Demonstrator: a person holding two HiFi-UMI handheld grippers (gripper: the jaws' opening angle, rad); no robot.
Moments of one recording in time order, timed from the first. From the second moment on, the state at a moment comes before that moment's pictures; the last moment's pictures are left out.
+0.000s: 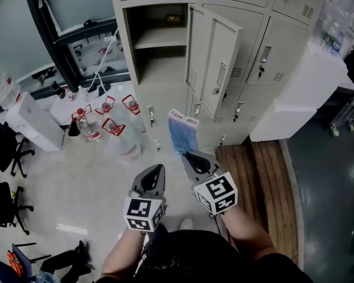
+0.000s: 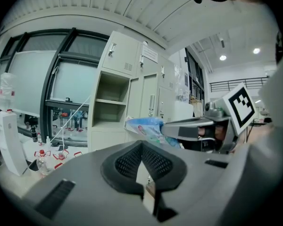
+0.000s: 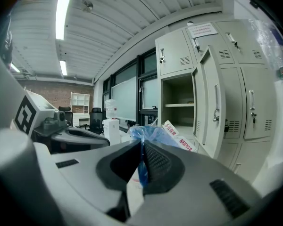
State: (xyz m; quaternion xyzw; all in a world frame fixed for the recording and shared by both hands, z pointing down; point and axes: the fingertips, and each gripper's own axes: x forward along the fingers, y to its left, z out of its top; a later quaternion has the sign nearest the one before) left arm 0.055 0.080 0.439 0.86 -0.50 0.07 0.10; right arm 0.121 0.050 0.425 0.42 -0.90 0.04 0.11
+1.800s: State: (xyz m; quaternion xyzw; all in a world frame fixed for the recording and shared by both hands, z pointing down) left arm -0.099 -0.104 0.431 0.90 -0.42 0.09 0.09; right arm -0.031 -0.137 0.408 0.49 -0.86 0.02 0.13
